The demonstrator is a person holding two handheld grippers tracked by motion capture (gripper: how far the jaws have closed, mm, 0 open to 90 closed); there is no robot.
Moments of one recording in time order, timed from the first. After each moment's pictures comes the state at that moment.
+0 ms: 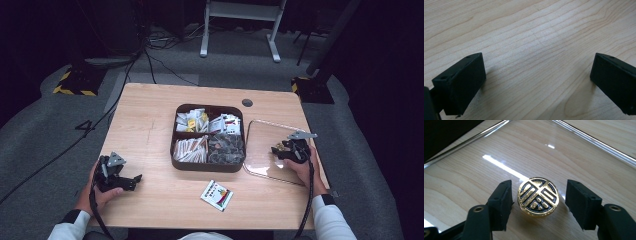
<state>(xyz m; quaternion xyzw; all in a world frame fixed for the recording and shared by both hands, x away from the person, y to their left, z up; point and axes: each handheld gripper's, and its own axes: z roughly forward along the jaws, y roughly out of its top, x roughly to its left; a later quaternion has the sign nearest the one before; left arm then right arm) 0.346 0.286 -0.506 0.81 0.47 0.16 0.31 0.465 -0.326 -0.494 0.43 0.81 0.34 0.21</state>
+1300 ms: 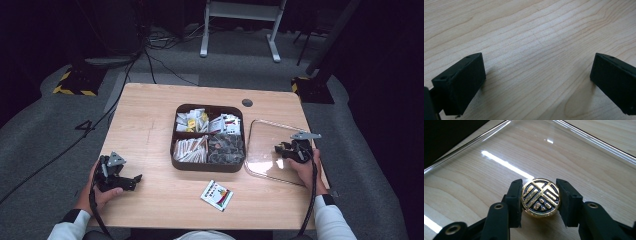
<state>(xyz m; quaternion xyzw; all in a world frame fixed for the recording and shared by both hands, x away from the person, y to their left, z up) 0.347 0.287 -0.506 0.81 0.46 0.16 0.31 0.460 -0.334 -0.490 0.44 0.80 0.35 0.20</state>
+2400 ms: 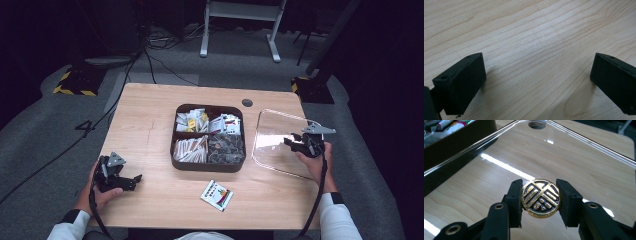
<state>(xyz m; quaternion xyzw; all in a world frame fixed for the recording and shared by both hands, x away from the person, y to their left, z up) 0.346 0.286 -0.507 0.81 0.47 0.17 0.31 0.455 -0.348 -0.446 0.43 0.78 0.37 0.24</state>
